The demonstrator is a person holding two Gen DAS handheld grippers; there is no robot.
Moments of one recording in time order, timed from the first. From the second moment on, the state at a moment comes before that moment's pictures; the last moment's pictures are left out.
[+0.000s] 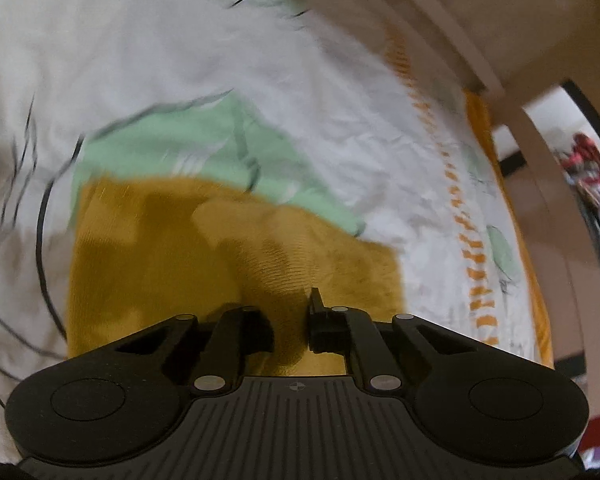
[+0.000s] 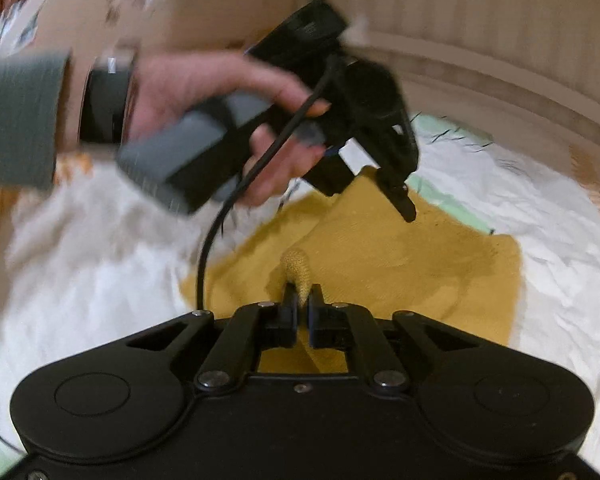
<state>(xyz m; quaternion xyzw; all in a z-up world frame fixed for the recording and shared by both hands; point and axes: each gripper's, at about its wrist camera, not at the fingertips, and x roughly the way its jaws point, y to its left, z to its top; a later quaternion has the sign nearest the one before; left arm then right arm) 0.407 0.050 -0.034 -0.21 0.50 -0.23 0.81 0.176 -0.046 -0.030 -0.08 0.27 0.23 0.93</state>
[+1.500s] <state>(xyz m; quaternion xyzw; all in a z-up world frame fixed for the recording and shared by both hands) 0.331 0.113 -0.023 -0.11 0.50 -0.06 0.86 0.179 -0.067 -0.040 0.03 0.35 0.23 0.91</state>
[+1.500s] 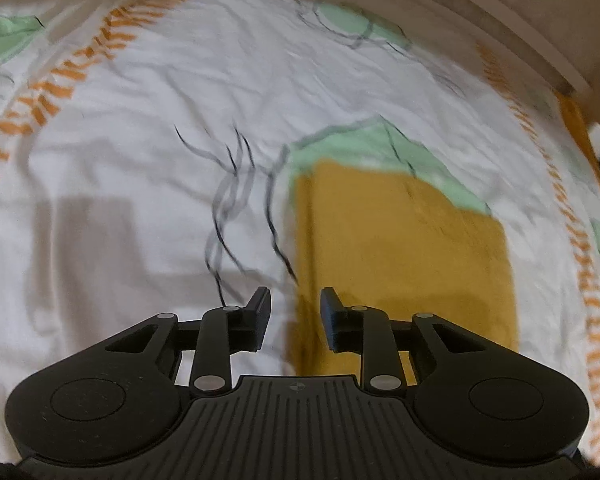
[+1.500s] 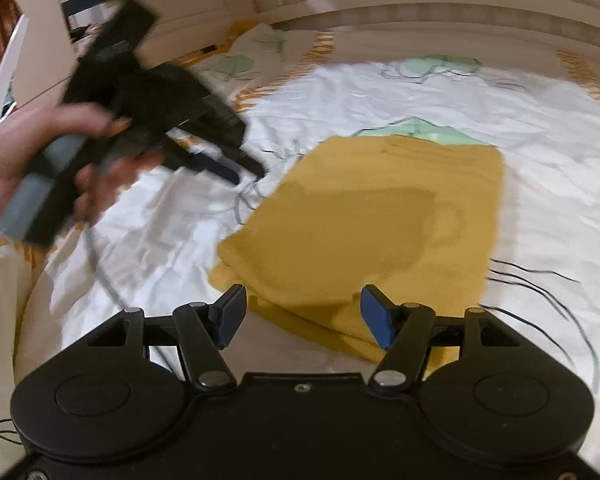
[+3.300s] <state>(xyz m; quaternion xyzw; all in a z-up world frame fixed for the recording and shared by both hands) 0.268 0.108 -0.024 -0.08 0.47 -0.06 0.88 0.204 -0.126 -0.032 0.13 0.40 0.11 0.90</state>
